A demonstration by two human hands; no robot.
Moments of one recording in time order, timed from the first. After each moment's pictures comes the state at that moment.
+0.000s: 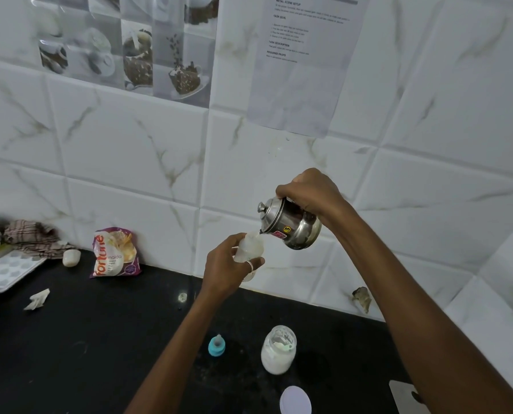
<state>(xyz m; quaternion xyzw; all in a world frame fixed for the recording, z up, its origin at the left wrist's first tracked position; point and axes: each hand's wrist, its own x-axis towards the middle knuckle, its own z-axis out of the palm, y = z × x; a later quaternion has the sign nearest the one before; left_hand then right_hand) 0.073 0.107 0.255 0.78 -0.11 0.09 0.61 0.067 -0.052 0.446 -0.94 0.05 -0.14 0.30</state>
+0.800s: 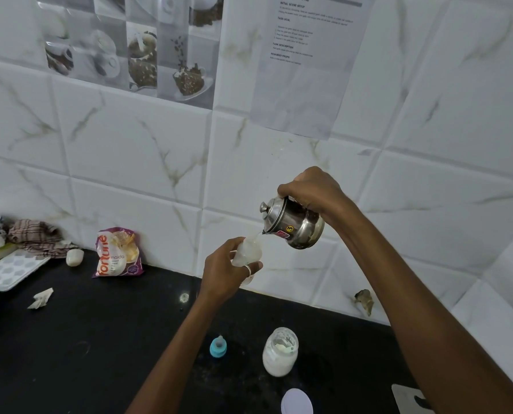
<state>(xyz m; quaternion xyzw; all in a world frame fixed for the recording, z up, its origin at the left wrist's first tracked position) 0.072 0.112 0.248 0.78 -0.11 0.09 0.61 0.071 -0.051 0.452 -0.95 0.05 -0.14 0.29</state>
